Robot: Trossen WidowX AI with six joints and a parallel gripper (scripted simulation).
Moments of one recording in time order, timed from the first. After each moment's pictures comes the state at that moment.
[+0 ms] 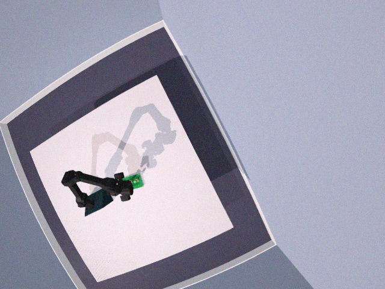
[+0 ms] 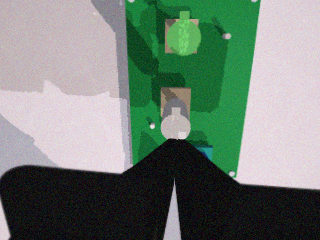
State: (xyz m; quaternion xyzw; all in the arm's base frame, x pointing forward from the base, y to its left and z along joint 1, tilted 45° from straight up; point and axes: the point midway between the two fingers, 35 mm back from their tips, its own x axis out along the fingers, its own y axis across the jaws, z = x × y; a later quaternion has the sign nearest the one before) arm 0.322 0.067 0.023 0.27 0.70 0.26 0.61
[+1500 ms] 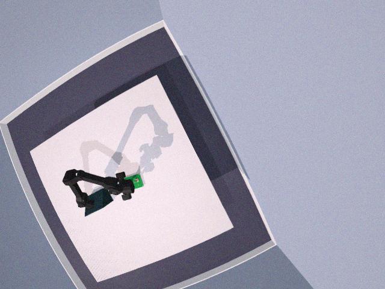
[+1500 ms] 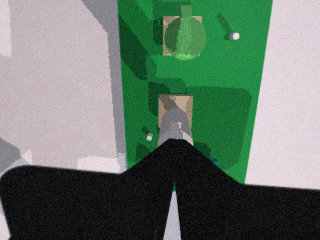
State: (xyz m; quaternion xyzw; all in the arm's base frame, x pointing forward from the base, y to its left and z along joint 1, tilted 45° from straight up) arm 0.318 0.083 0.006 0.27 0.70 0.25 0.60
